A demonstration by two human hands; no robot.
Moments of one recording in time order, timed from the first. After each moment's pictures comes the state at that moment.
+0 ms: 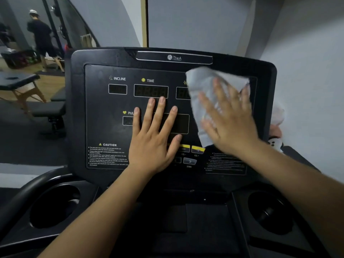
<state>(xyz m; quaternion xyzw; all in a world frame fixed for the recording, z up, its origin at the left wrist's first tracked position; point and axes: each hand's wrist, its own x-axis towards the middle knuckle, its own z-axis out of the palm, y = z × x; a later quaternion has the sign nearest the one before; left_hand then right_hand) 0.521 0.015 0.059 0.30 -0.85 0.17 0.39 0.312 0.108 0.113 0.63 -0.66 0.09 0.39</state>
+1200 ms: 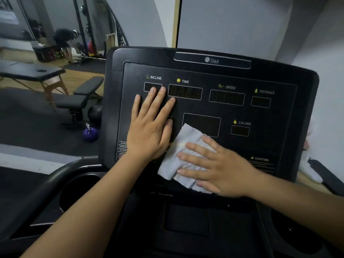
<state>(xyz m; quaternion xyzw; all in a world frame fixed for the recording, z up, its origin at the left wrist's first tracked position) 0.577 -0.032 0.072 0.28 -0.83 0.13 0.46 0.371 0.107 0.053 0.86 -0.37 -0.06 0.33</state>
